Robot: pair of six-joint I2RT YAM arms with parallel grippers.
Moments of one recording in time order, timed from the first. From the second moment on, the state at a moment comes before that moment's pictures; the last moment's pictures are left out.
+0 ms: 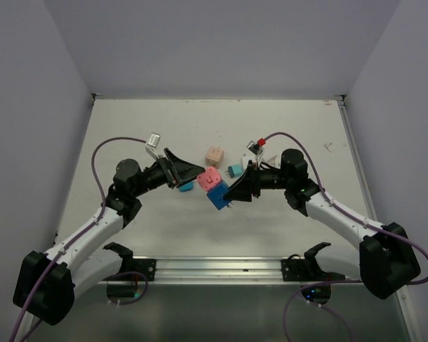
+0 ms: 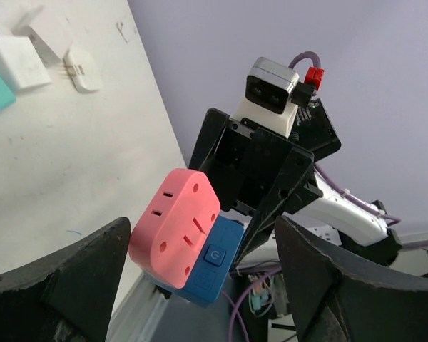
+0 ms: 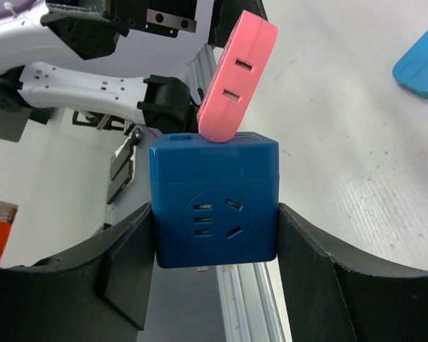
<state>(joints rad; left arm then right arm) -0.40 0.99 0.49 0.47 0.64 -1.20 0.49 1.18 0.62 0.33 -1.00 0.66</state>
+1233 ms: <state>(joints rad) -0.48 0.83 0.37 0.40 0.28 -1.19 0.55 1.44 0.61 0.91 -0.90 1.06</state>
